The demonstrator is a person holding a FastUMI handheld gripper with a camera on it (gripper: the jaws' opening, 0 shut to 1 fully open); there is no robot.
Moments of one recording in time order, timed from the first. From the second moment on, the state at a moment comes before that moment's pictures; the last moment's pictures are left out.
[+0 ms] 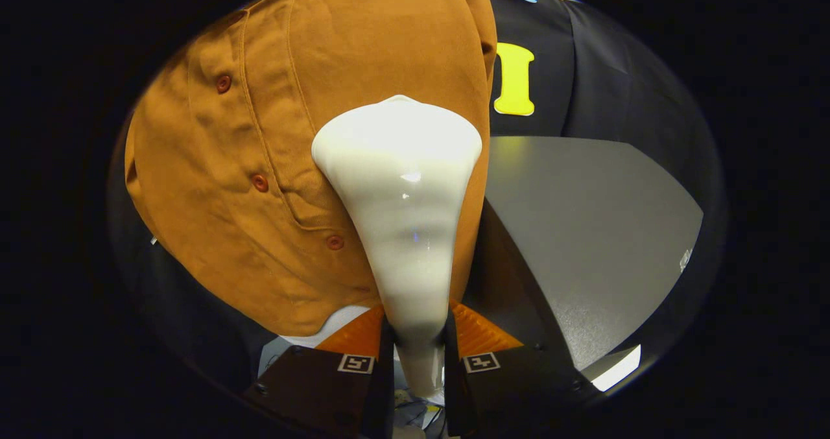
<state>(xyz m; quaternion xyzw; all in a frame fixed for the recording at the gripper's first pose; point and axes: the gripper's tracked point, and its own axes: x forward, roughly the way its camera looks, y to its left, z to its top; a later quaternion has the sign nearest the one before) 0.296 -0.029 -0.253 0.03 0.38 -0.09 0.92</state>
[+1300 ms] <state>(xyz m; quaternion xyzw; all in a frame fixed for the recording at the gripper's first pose) 0.311 0.008 -0.089 0.02 0.17 -0.06 0.98</state>
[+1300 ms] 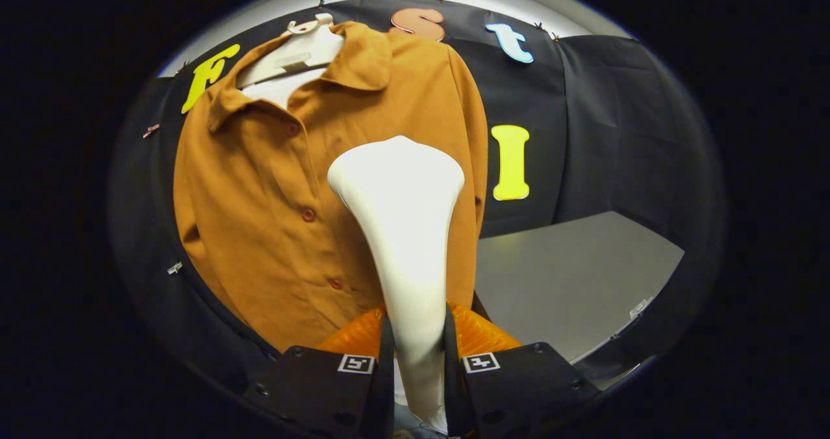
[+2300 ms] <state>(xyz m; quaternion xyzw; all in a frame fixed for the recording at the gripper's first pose) 0.321 0.147 -0.111 -0.01 0.18 0.02 0.98</state>
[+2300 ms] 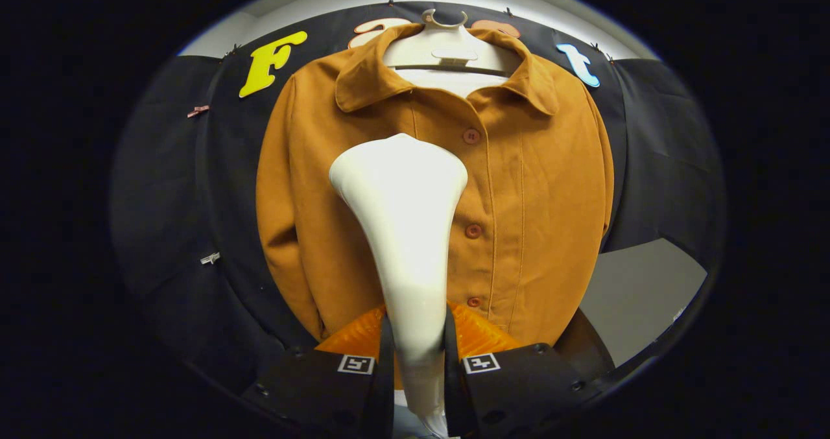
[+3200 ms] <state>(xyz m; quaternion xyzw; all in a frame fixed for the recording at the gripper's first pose) 0.301 0.148 -0.259 0.02 0.36 0.01 0.93</state>
